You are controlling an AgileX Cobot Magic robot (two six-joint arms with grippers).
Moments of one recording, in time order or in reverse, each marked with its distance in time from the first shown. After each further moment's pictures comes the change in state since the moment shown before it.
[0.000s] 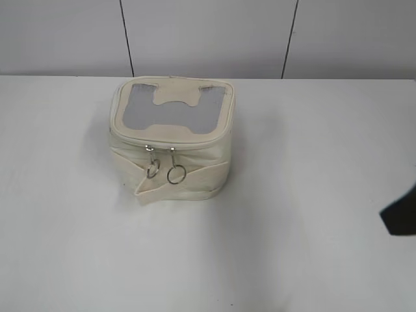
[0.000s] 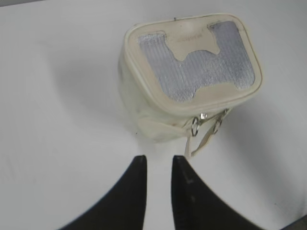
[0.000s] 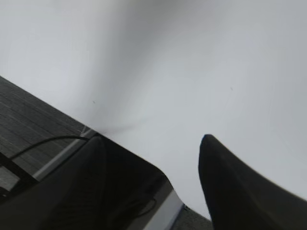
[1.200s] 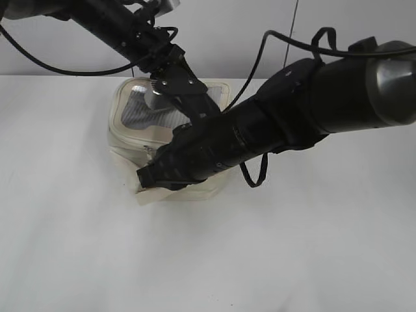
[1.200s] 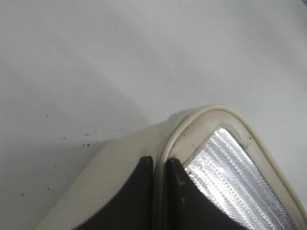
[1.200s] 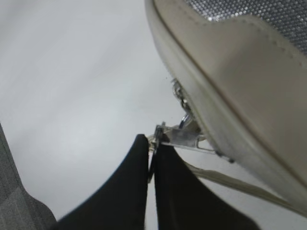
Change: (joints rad) left arm -0.049 1.225 -1.022 -0.482 0.323 0.526; right arm 0.485 0.802 -0.333 0.921 -0.555 -0.842
